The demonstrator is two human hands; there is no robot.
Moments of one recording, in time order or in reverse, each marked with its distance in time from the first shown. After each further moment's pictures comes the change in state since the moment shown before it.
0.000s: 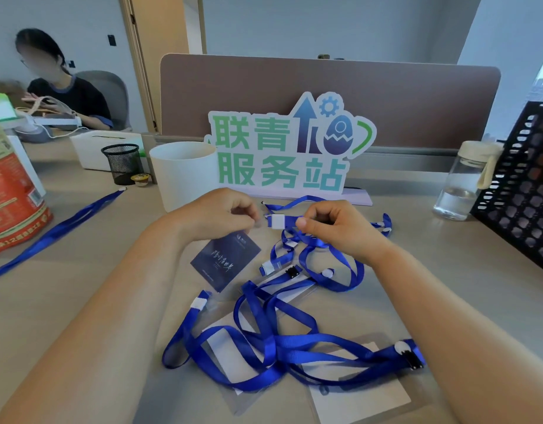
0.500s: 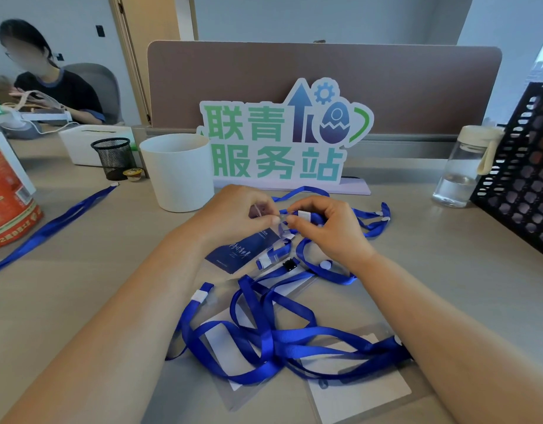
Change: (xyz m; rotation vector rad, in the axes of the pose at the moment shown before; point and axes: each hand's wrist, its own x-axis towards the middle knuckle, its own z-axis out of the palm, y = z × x) left_hand 0.009 0.012 0.029 0.132 0.151 0.118; right_hand -0.003 0.014 0.023 -0.016 0.270 -0.093
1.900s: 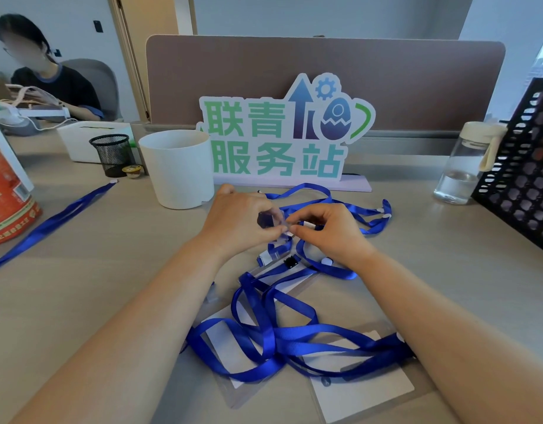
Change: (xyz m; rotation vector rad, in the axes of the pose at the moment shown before) left_hand 0.004 -0.015 0.029 0.250 0.210 0.098; right_hand 0.001 0.015 0.001 -0.112 -0.074 0.105
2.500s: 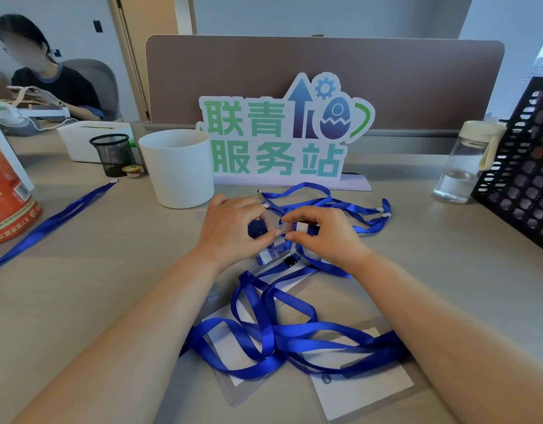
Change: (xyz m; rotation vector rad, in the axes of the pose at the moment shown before) left_hand -0.015 -0.016 0.019 0.062 0.213 0.100; right_hand -0.001 0.004 0.003 -0.128 -0.053 -0.069
